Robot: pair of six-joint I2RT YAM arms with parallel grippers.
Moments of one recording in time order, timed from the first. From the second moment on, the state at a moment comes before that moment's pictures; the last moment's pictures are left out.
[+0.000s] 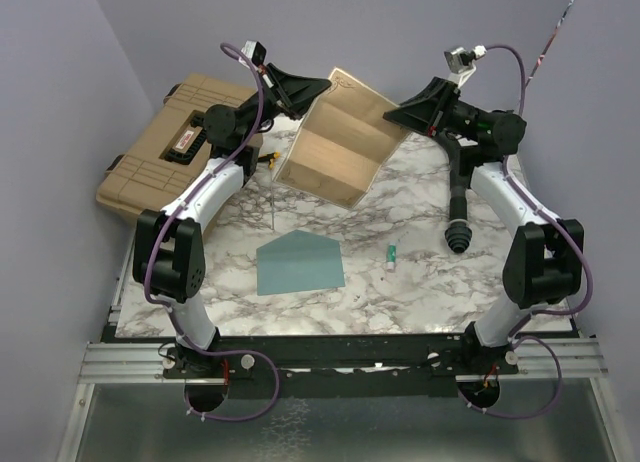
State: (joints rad) left arm -0.29 1.77 1.44 1.09 0.73 -1.84; right arm 0.12 1.68 1.32 1.19 -1.11 1.40
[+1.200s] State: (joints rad) left arm -0.24 1.62 1.18 0.99 1.09 -1.28; right arm 0.14 1.56 1.50 0.59 -1.10 1.23
